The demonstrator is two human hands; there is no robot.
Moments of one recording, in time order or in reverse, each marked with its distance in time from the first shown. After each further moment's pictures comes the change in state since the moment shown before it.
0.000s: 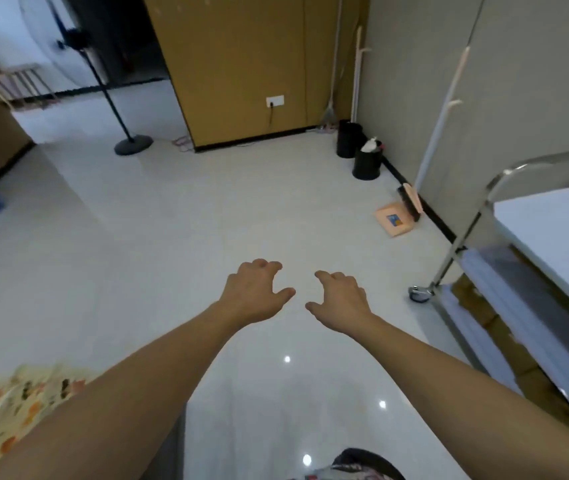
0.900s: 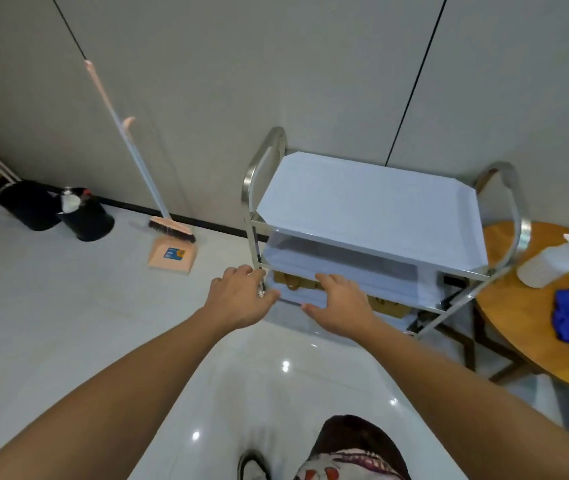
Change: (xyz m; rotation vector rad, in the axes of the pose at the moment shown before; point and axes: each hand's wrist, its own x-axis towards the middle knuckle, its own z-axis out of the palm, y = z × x) left_hand 0.376 0.320 0.057 0.267 -0.303 1.004; right_hand 0.100 0.261 -0.134 0.233 0.373 0.957
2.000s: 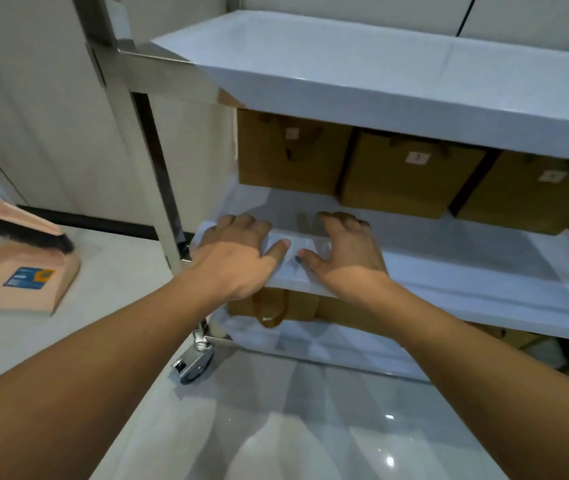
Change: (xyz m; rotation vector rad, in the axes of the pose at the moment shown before) left_hand 0.438 -0.078 0.344 0.017 0.255 0.252; right_hand 0.424 0.176 0.281 -0.079 0.418 0.107
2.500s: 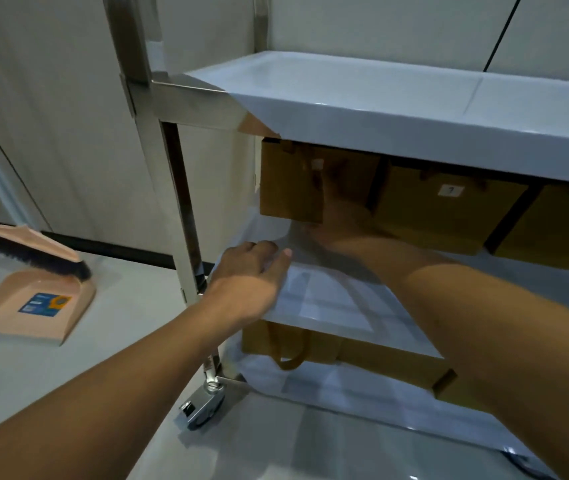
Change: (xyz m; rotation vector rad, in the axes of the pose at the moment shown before) left_hand 0.015 -0.019 0.007 -0.481 0.101 -0.125; right_hand 0.113 -0.038 -0.006 0.038 0.027 -0.100
